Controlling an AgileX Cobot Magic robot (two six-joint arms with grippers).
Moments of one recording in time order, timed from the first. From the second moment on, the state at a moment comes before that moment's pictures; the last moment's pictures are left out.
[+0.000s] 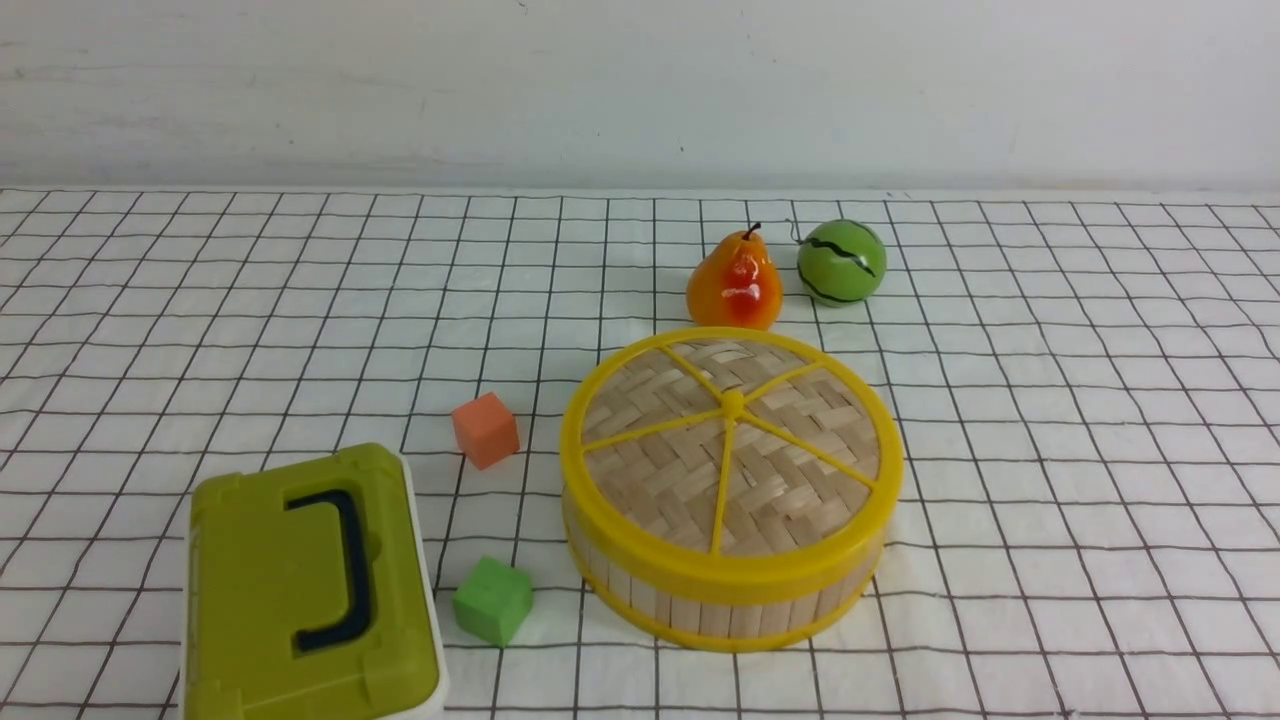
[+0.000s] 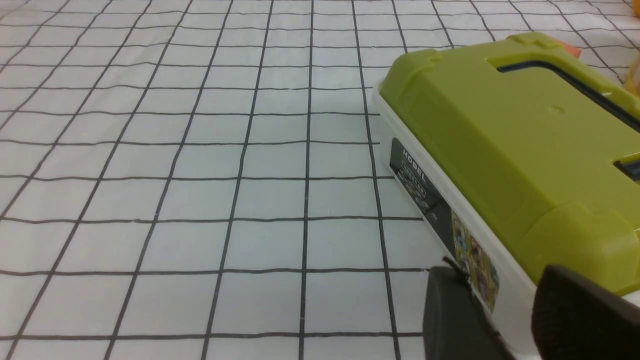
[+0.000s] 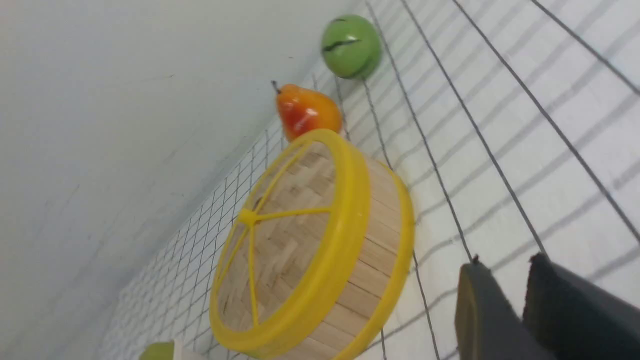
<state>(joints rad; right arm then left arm) -0.07 0.00 -0.07 0.71 0.42 0.17 0.01 -0.01 0.03 -0.05 0.35 0.03</state>
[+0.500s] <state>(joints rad) -0.05 0.75 -0.99 0.53 0.99 -0.44 0.01 -0.01 0.03 -0.05 0.35 0.03</state>
